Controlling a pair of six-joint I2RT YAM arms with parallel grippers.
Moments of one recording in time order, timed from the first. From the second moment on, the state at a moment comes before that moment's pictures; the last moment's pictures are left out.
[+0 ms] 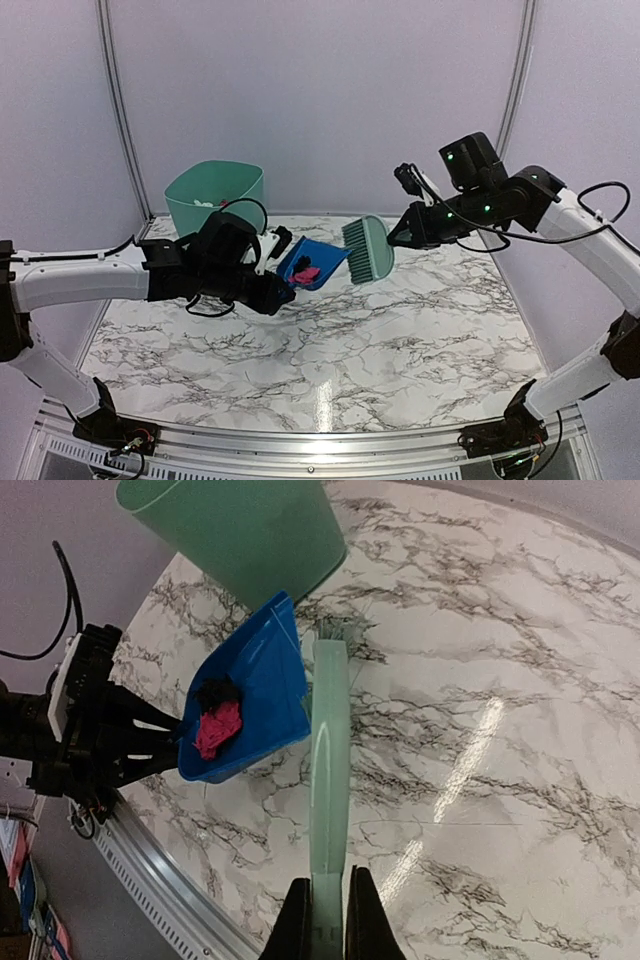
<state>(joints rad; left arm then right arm) -0.93 1.48 1.08 -0.31 0.05 -0.34 0.67 1.37 1.50 -0.90 -0.26 0.33</state>
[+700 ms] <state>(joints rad) -0.50 1.53 1.68 -0.50 0.19 -0.54 0.62 1.27 1.43 -0.77 0.02 0.49</state>
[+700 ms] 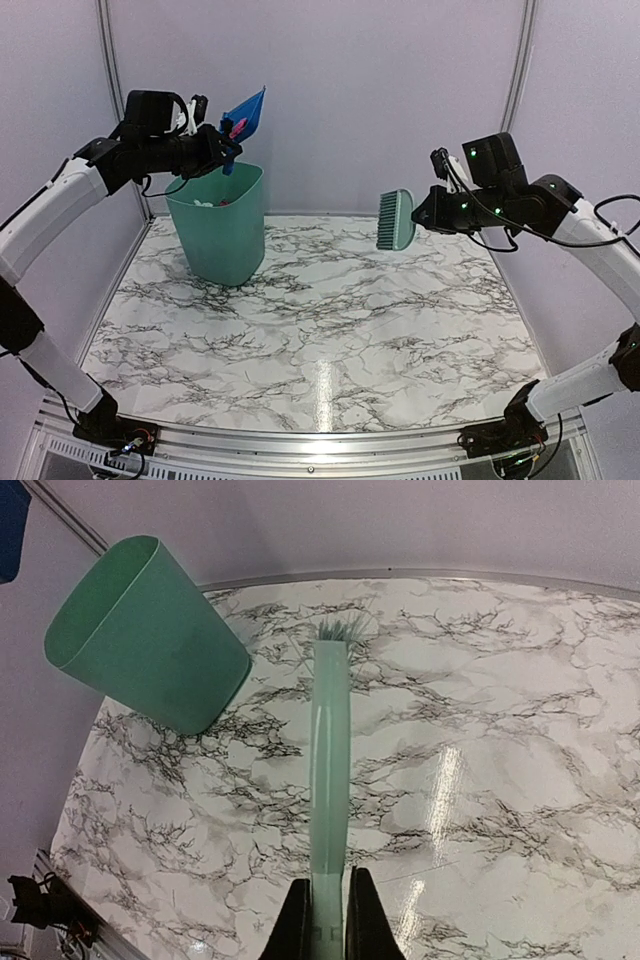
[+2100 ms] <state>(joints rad) -0.28 1.60 1.40 0.44 0.54 -1.84 0.62 1.38 1.44 -0.52 0.04 0.44</state>
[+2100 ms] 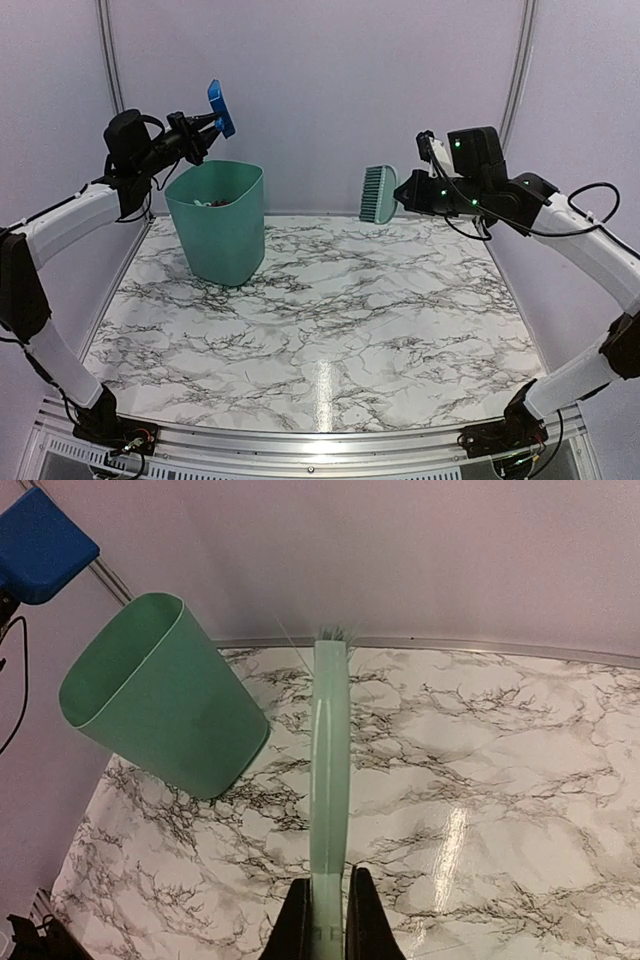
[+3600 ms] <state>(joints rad) -0.69 1.11 0.91 -0.97 -0.12 -0.69 0.62 1.24 1.15 -0.35 0.32 0.28</state>
